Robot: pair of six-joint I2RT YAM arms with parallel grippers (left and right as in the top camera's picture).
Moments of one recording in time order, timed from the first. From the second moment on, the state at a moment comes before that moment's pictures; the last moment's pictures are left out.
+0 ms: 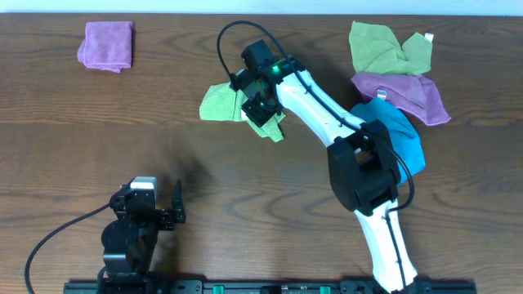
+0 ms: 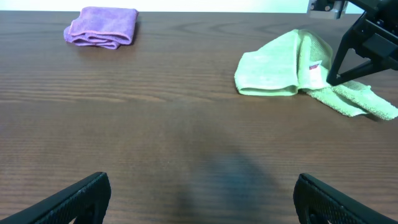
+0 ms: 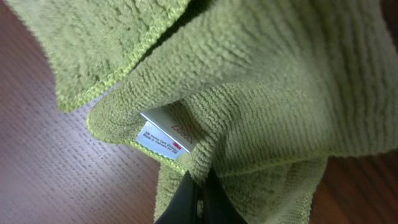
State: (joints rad) left arm -0.02 0.06 0.13 -0.44 0.05 -0.01; right arm 0.55 2.37 1.99 -0.95 -0.13 -0.24
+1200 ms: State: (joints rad) left arm -0.02 0.06 0.13 -0.44 0.05 -0.01; right arm 0.64 2.26 2.39 -1.50 -0.07 -0.28
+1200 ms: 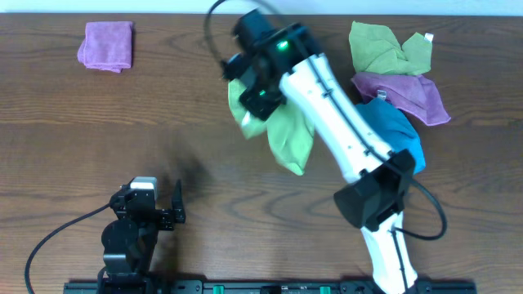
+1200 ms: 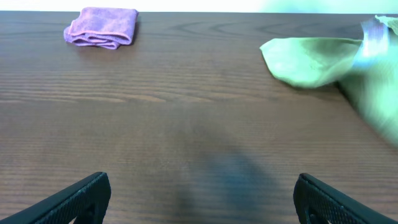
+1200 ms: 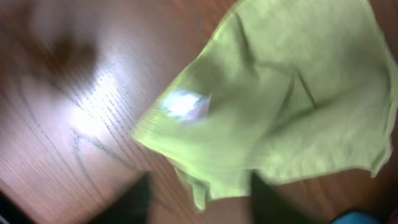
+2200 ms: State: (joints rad) left arm -0.02 0.06 0.13 -0.44 0.05 -0.01; right arm 0.50 2.26 1.93 -1.27 0.00 -0.13
